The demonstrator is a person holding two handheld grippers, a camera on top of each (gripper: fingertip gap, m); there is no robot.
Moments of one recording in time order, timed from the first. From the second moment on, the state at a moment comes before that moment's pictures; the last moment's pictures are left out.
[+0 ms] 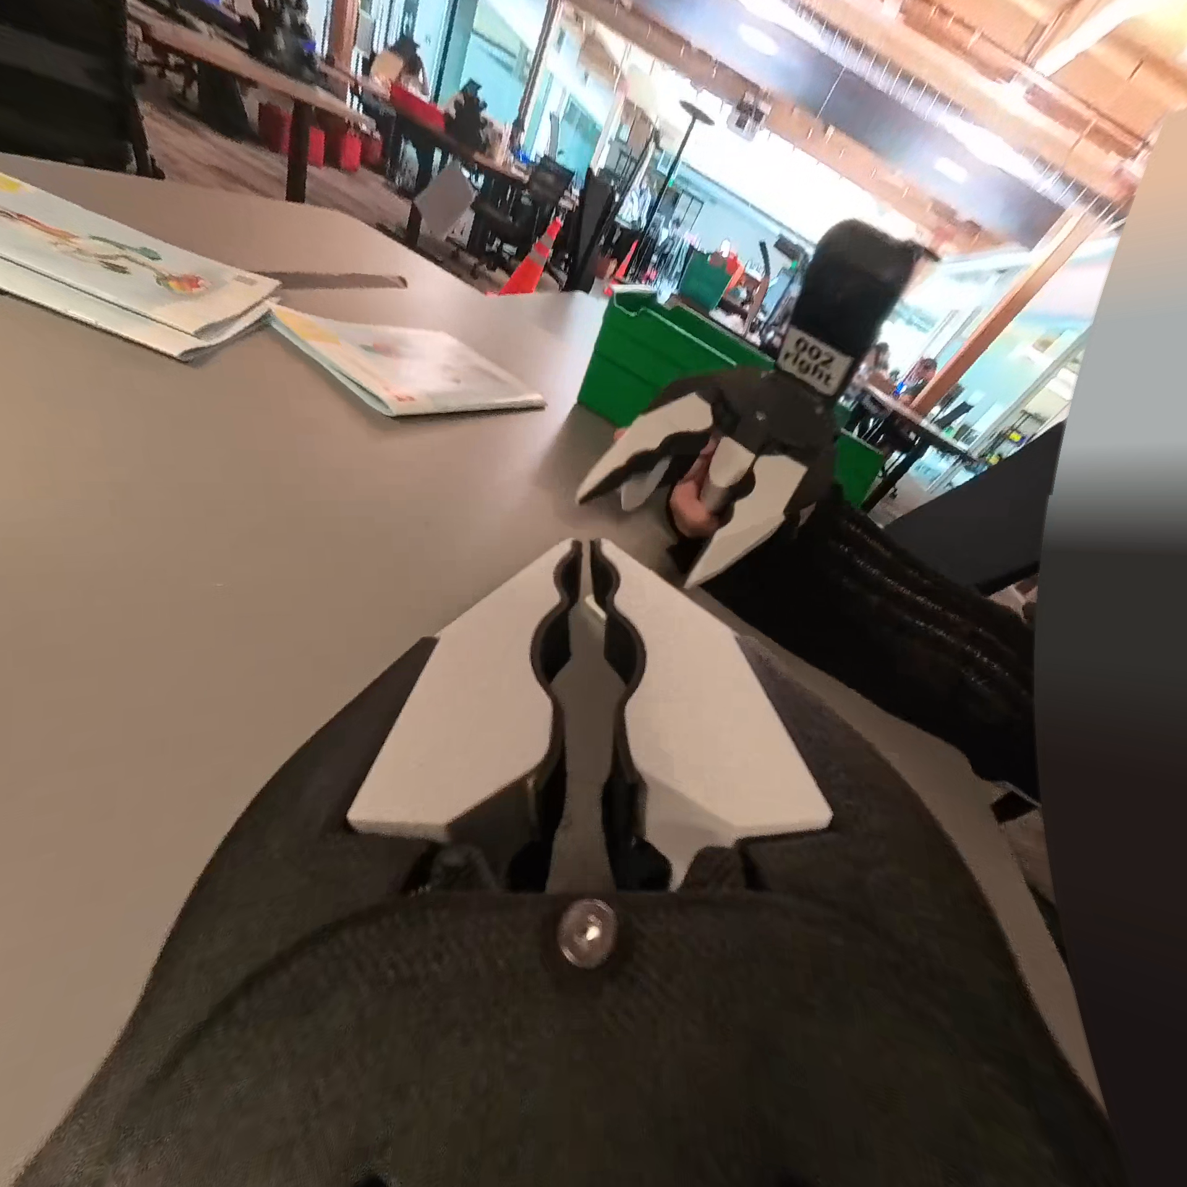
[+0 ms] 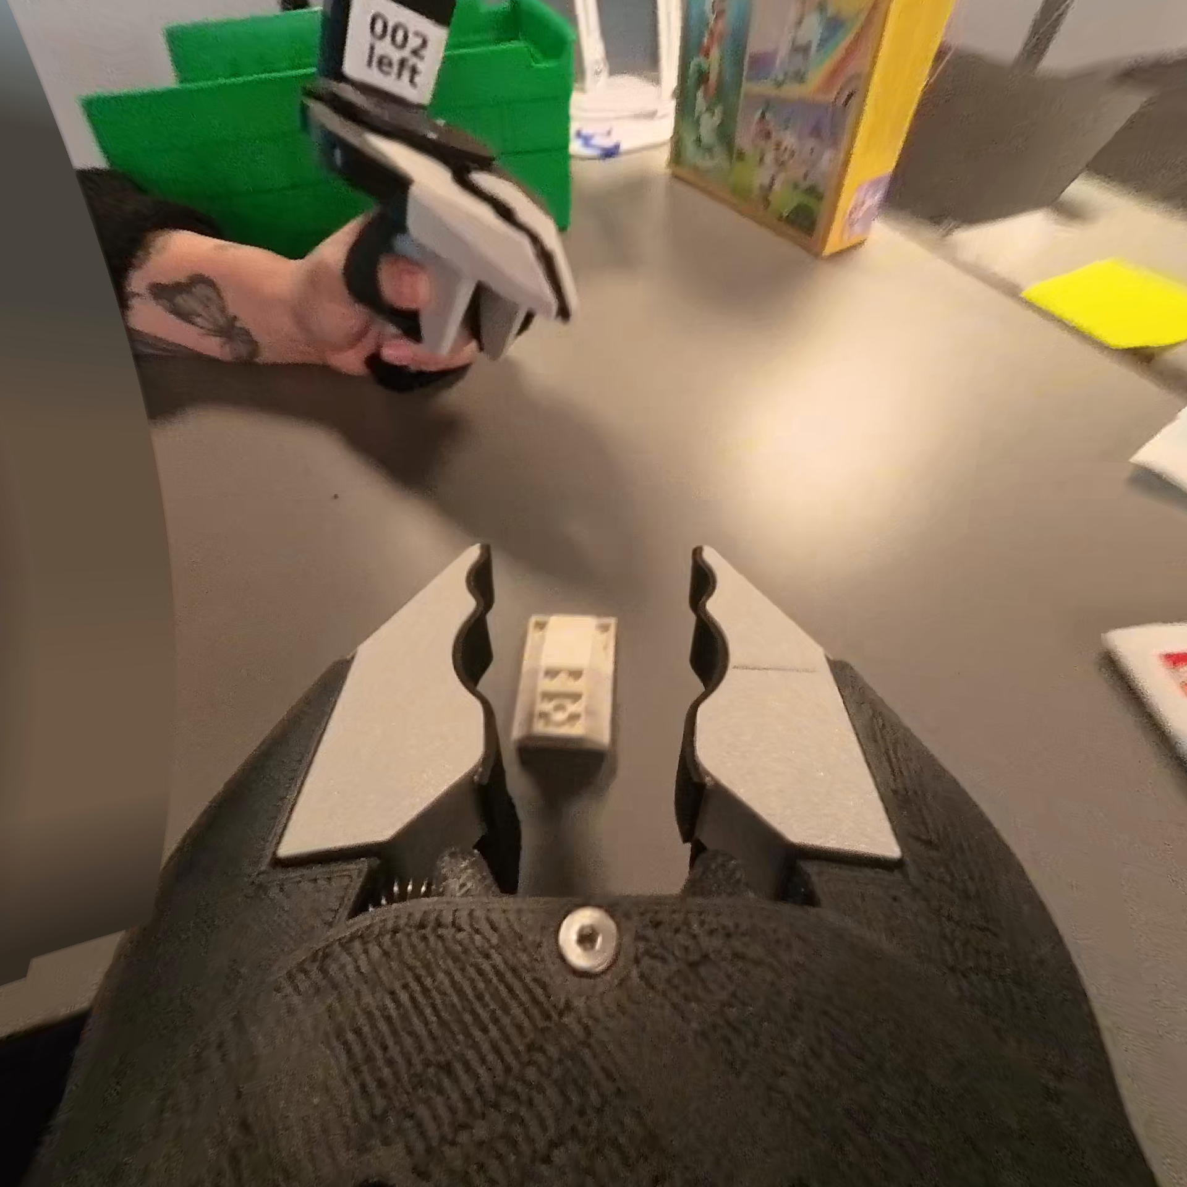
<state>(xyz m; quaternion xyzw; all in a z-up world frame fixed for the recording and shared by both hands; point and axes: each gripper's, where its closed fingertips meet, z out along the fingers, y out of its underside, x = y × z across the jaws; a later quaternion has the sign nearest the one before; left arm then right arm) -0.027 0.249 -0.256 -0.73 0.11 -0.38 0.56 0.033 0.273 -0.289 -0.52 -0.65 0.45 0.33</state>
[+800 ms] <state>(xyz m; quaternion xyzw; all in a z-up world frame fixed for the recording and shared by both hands) -0.032 0.253 -0.253 -0.72 0.09 -0.39 0.57 0.026 0.276 -0.319 -0.49 -0.74 0.26 0.38</state>
